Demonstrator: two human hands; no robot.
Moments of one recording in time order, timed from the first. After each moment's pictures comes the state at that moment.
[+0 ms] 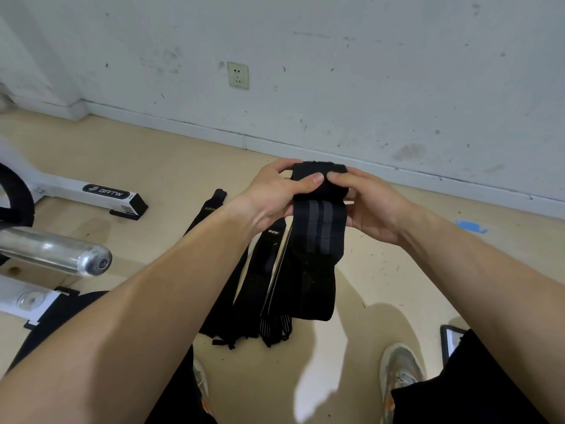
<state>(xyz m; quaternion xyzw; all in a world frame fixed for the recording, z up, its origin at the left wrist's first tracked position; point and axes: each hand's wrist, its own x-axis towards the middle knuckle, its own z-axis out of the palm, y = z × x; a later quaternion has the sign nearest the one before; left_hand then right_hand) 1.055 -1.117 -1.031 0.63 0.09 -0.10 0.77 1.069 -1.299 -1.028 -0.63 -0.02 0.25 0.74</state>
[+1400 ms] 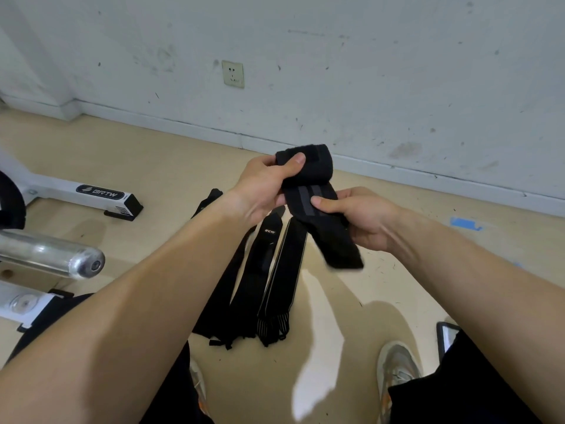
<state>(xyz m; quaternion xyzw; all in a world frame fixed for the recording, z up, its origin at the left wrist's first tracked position) 1.066 -1.114 -1.030 0.61 0.11 -0.05 0.78 1.058 -1.293 -1.033 -0.68 0.05 0.30 0.66</state>
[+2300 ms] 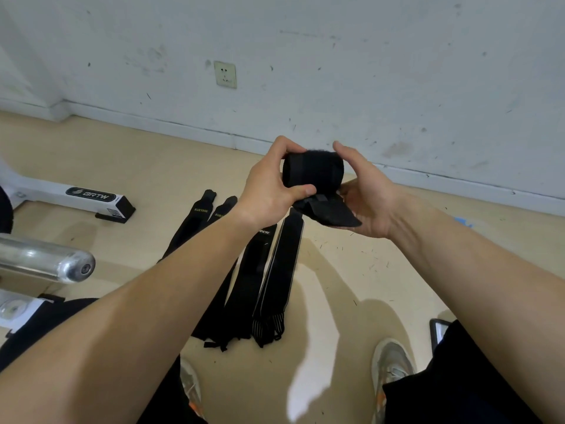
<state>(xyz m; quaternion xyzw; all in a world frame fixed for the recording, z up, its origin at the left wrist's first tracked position) 1.053 -1.123 -1.036 0.84 -0.08 0.09 0.53 1.065 -1.303 -1.007 -0.60 0.12 0.32 0.73</state>
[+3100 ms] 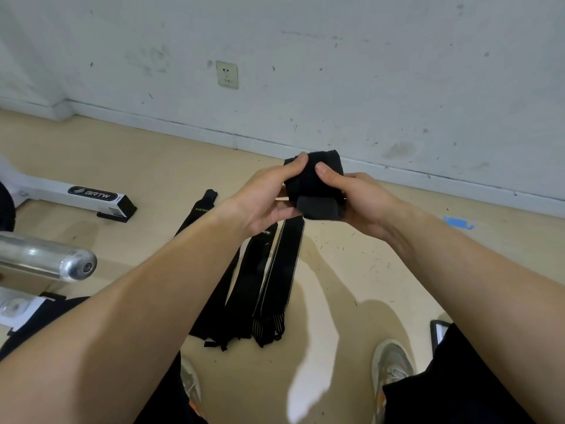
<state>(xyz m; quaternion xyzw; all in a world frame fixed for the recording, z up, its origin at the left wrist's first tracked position) 1.054 -1.120 -1.030 0.60 0.08 -0.18 0.78 1.067 -1.298 -1.023 -0.70 -0.01 0.21 0.68</state>
